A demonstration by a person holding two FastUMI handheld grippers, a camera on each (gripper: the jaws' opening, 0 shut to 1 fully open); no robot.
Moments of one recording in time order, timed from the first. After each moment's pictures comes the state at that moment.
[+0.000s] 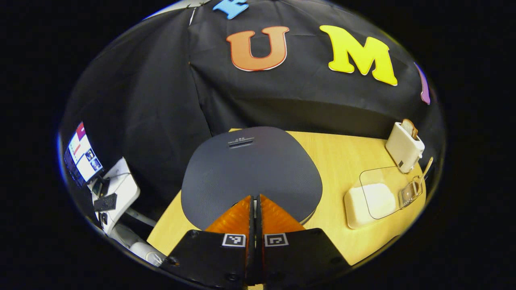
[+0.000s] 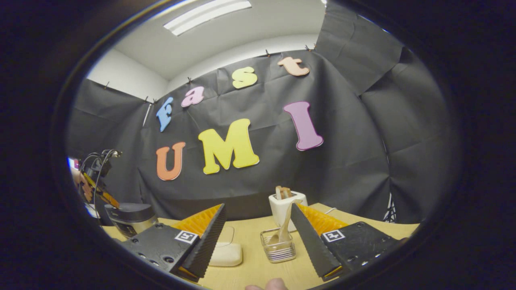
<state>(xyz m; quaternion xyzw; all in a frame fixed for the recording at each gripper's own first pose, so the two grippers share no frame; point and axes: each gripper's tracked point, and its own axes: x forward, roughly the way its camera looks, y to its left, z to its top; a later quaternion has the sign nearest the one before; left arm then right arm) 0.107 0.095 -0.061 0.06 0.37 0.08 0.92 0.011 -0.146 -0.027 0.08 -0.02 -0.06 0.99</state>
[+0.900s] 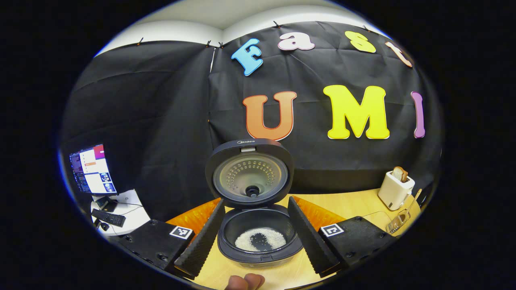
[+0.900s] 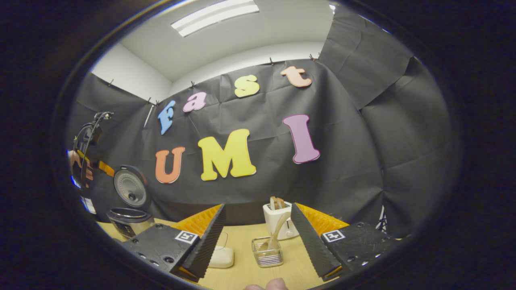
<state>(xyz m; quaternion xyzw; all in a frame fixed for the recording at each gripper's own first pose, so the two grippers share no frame) 0.109 0.090 0.076 0.04 0.15 0.08 0.98 -0.009 -0.170 0.000 0.05 -0.04 -0.07 1.00</state>
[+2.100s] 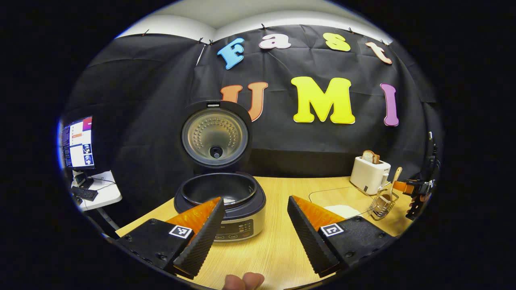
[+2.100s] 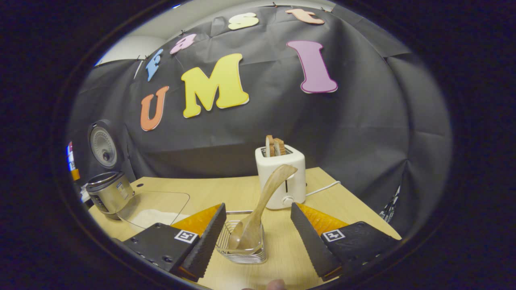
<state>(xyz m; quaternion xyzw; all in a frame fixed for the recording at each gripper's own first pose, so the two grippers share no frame) 0.033 0.019 -0.020 0.02 0.14 0.01 0.99 0.150 -0.217 -0.139 0.06 0.20 -0.03 0.98</state>
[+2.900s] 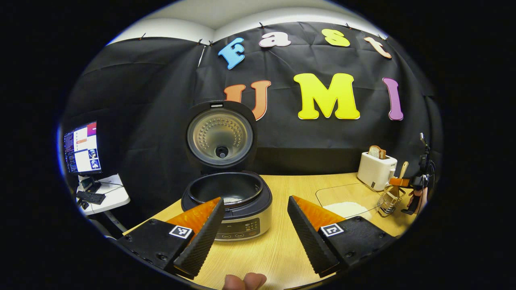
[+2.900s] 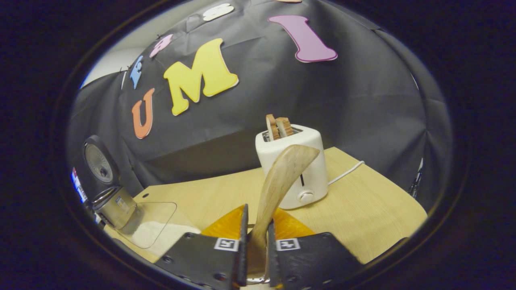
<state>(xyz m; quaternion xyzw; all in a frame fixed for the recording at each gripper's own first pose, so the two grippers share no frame) 0.031 0.020 -0.025 0.04 0.15 0.03 0.99 0.202 -0.206 -0.174 0.14 0.22 0.00 0.96</state>
